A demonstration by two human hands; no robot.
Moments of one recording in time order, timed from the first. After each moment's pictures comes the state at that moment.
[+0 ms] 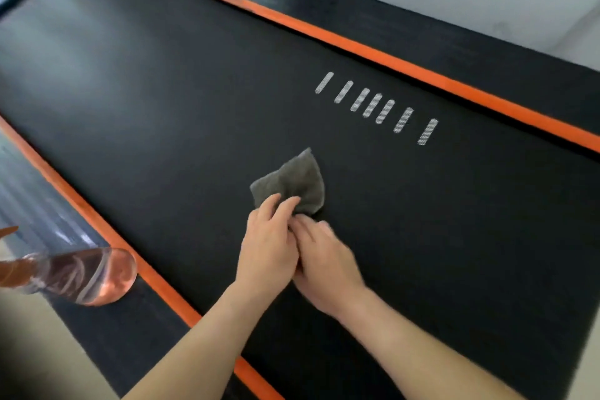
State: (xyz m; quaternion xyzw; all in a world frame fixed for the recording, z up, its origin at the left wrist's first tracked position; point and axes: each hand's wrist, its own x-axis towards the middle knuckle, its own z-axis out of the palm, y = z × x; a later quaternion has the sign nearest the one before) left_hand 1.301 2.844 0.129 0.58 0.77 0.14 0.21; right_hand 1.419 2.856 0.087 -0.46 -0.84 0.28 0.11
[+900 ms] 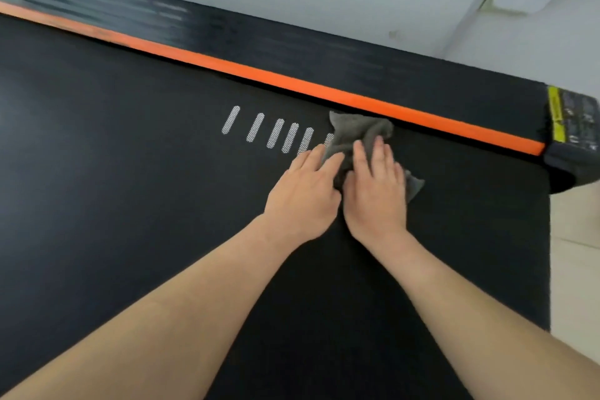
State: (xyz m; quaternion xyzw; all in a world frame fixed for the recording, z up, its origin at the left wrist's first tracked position) left_hand 1.393 3.031 0.107 0.80 0.56 0.05 0.23; right_hand 1.524 3.013 0.058 -0.73 -0.67 0.10 0.11
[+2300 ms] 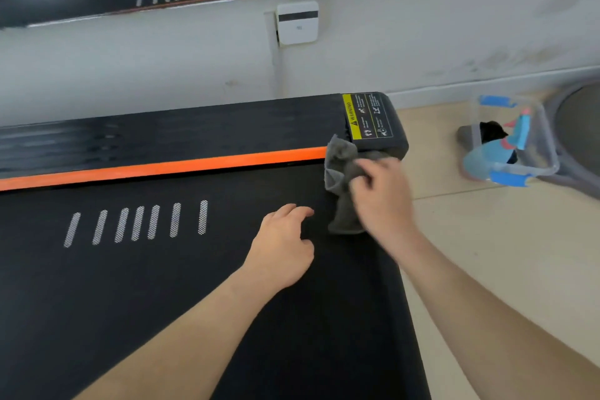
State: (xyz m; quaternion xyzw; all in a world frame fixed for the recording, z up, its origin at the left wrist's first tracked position) left_hand 1.576 3.001 0.140 0.79 0.49 -0.06 0.36; right_hand 1.748 2.969 0.101 -0.83 -0.44 0.09 0.33
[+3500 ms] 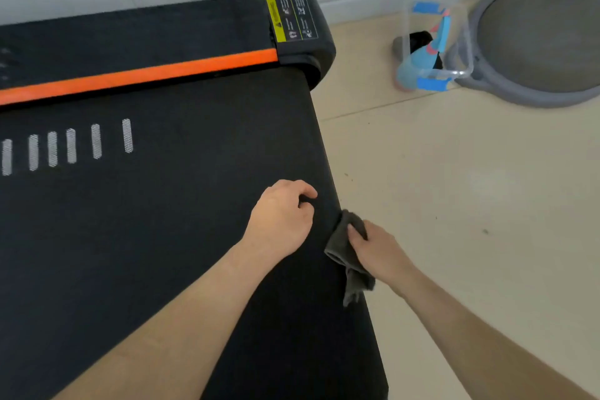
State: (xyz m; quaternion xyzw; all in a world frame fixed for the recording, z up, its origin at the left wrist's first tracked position) left_hand 1.601 2.883 0.135 0.79 0.44 -0.07 0.42; right_hand 1.720 2.745 0.083 -0.85 -0.22 0.47 0.10
